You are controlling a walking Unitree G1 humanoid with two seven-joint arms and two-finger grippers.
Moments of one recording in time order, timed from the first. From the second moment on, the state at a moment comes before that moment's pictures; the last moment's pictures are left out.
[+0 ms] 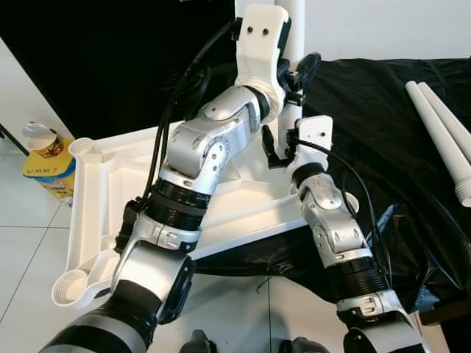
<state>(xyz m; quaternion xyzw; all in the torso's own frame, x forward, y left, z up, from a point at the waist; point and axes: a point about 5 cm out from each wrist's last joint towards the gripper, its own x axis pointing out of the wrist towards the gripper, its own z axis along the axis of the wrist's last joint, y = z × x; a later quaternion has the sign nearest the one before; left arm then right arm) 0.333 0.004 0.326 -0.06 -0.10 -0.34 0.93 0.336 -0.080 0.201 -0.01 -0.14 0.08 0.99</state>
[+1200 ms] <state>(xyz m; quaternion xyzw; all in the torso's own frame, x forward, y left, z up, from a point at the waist) 0.332 -0.007 0.329 -0.04 -0.10 -0.32 0.94 0.344 -0.072 0.198 -0.01 -0.13 0.07 0.99</state>
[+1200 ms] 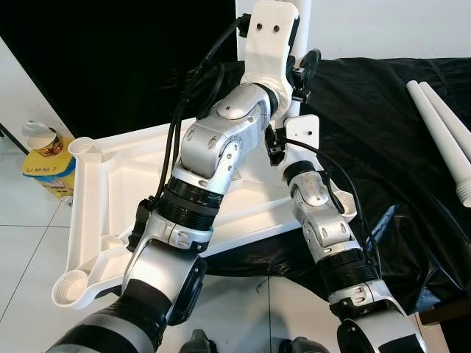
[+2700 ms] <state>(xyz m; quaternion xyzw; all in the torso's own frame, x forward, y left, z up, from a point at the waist) 0.311 0.035 0.292 -0.06 -0.20 -0.26 0.94 0.332 -0.147 0.175 0.02 -0.11 -0.02 0.99</state>
